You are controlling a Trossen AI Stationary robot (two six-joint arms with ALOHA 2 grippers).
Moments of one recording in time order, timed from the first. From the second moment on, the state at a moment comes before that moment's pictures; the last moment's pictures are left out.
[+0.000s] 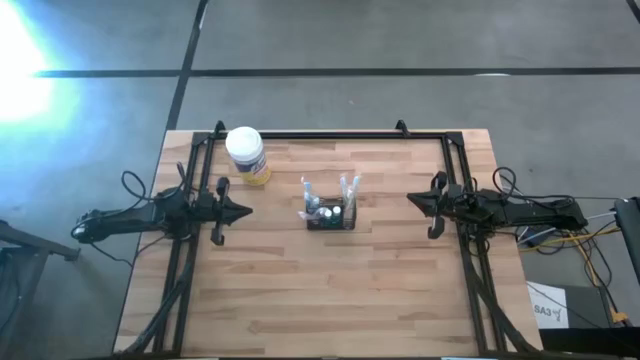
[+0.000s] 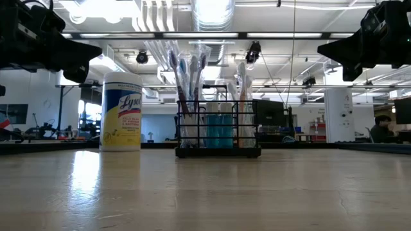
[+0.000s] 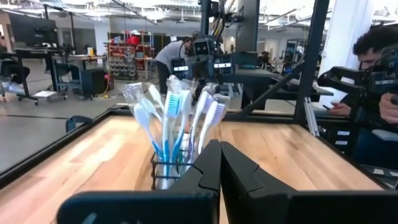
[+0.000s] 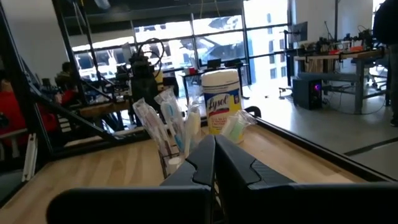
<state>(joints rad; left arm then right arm) 0.08 0.00 0.01 0.06 0.07 -0.06 0.05 0.06 0.01 0.17 0.29 0.15</state>
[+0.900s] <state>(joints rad) 0.08 0.00 0.01 0.03 0.17 -0.03 0.05 0.05 0.01 0.18 0.29 0.15</state>
